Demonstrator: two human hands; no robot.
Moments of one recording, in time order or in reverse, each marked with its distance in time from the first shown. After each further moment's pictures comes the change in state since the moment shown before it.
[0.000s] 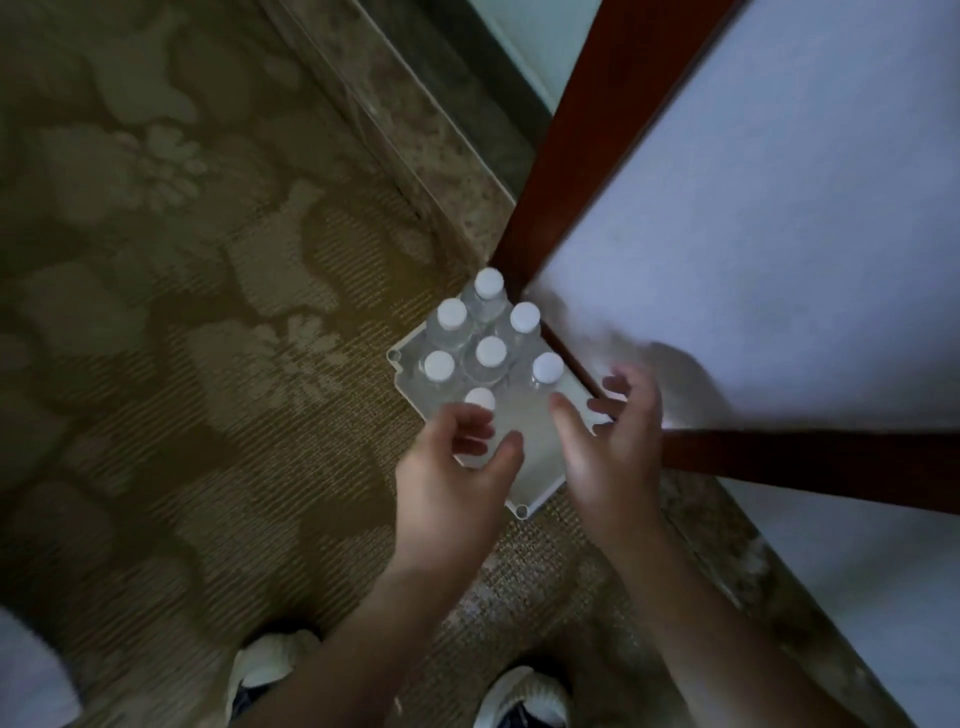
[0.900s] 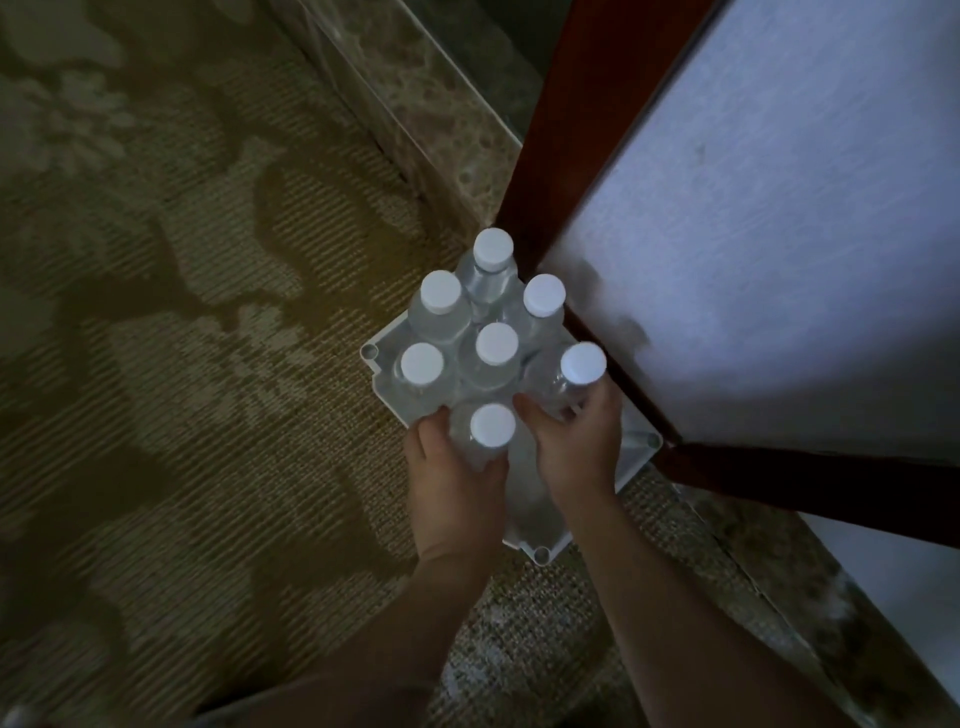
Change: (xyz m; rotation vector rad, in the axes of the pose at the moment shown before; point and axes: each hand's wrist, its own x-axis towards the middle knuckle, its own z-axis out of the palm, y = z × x) left_hand 0.087 -0.138 0.079 0.170 0.170 0.042; right_hand 0.069 0.131 0.102 0.091 0.024 0.062
